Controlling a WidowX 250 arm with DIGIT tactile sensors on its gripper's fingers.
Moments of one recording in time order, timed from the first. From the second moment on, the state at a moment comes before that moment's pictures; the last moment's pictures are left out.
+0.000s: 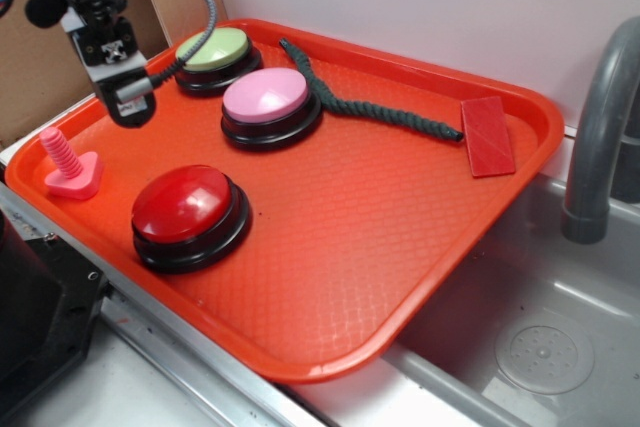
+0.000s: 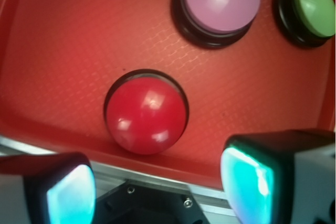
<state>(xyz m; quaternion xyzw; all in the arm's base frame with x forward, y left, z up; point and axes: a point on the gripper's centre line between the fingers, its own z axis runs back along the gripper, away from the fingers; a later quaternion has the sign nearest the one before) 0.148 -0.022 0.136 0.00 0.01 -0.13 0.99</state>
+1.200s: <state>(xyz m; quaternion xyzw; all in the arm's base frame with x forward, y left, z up) 0.148 -0.025 0.155 -0.01 0.01 -0.11 0.99</state>
